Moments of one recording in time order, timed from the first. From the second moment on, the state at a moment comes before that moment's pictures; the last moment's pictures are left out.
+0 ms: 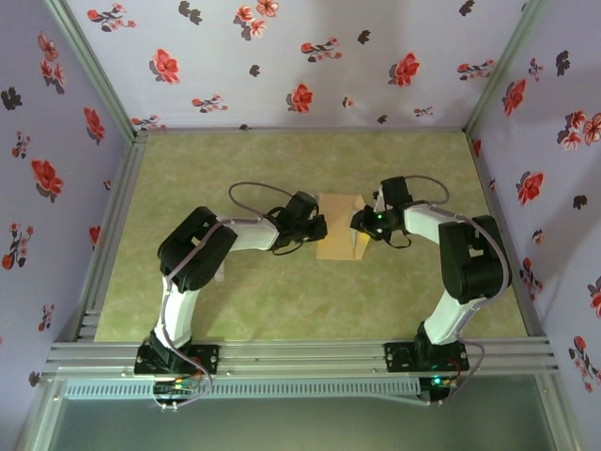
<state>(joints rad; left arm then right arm) -0.81 2.06 1.18 0.10 0.11 -0.78 0.23 1.73 0.93 -0.29 -0.44 0.58</state>
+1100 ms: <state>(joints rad) -0.81 2.07 1.22 0.05 0.11 -0.74 0.31 1.83 1.06 -0.35 -0.30 0.60</state>
